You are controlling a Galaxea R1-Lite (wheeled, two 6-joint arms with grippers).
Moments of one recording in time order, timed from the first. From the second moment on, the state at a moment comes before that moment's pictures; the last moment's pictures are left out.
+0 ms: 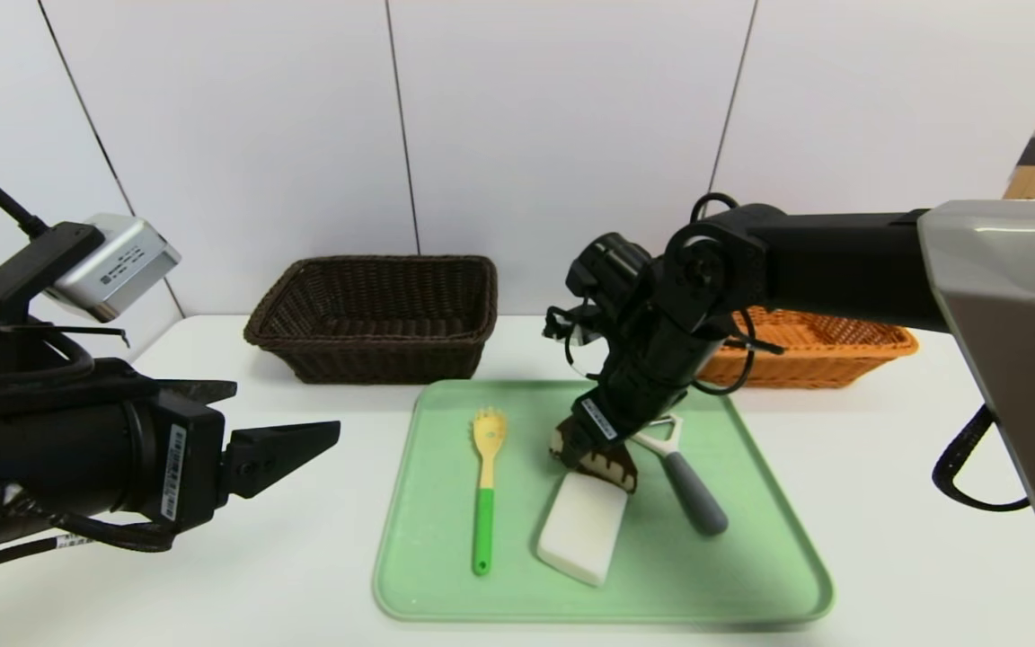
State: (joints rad) left arm -0.60 1.17 -0.88 0.16 0.12 -0.15; right arm 0.61 2.24 -1.96 0.92 0.00 -0.06
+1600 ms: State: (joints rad) left arm -0.60 1.15 -0.88 0.16 0.12 -0.15; right arm 0.69 2.10 -1.96 0.92 -0.05 -0.10
